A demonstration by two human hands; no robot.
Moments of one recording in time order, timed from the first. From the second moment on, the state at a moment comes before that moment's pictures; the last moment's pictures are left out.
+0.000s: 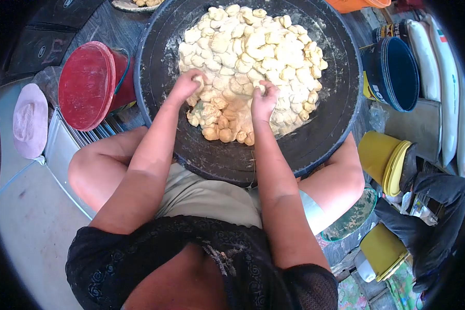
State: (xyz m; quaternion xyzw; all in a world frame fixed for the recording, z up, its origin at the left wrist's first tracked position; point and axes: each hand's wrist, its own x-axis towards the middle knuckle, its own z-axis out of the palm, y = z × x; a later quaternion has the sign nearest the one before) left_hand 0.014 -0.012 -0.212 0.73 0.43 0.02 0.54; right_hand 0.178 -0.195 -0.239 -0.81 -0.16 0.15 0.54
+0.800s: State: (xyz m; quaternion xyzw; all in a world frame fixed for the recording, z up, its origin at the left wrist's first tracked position) left_hand 0.029 -0.108 -0.218 0.76 0.45 -0.35 0.31; right_hand 0.179 -0.242 -0.196 -0.56 -0.14 0.78 0.24
